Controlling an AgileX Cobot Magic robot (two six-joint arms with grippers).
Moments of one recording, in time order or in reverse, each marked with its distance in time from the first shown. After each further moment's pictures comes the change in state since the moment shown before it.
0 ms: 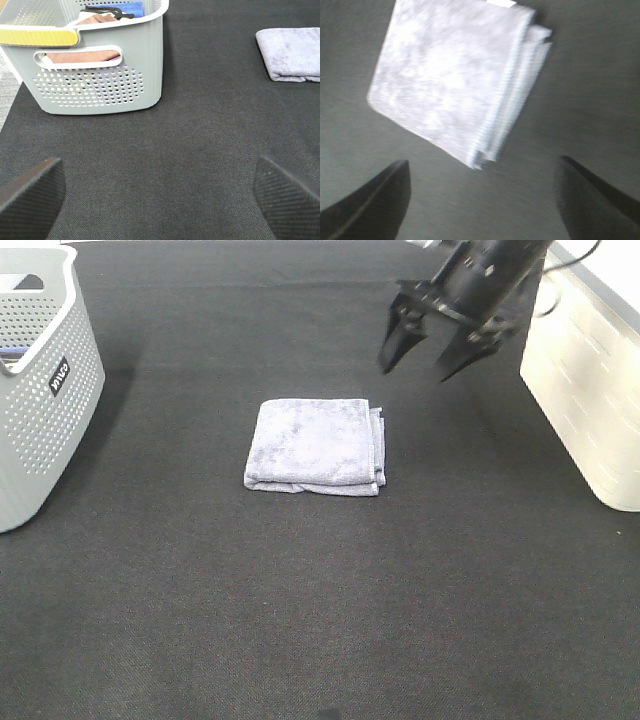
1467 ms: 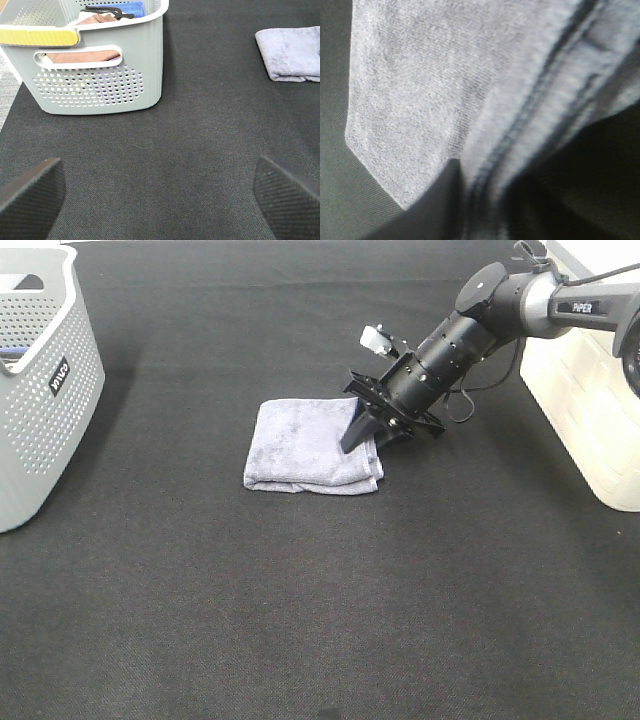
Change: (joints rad) left arm 0.000 0.000 0.000 0.000 0.000 0.000; right arm 0.001 0.320 -0.091 0.251 -0.054 -0.115
